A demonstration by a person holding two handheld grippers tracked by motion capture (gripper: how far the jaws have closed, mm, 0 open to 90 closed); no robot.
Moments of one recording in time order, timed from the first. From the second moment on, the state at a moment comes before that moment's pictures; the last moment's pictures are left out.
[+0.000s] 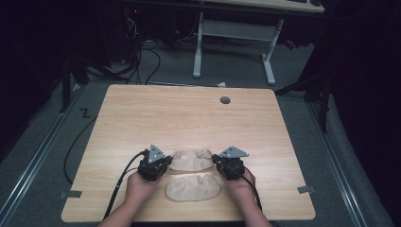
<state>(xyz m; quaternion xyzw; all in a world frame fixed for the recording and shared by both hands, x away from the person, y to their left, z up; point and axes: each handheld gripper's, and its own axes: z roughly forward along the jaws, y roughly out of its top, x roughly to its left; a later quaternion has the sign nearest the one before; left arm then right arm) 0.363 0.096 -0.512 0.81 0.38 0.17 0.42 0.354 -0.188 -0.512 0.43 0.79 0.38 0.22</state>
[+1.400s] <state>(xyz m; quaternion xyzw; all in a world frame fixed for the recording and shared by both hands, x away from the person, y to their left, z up) 0.339 0.092 -0.495 0.81 0.35 0.16 0.44 0.326 -0.196 -0.497 0.39 0.80 0.40 0.23</state>
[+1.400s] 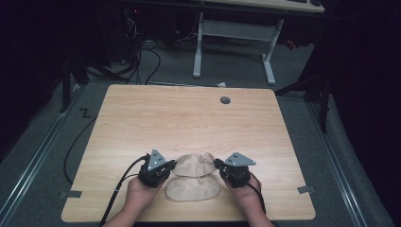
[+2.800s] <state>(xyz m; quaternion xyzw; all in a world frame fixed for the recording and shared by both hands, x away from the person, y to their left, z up) 0.277 0.105 -0.498 0.85 0.31 0.13 0.41 0.271 -0.206 -0.497 0.35 0.82 0.39 0.22</state>
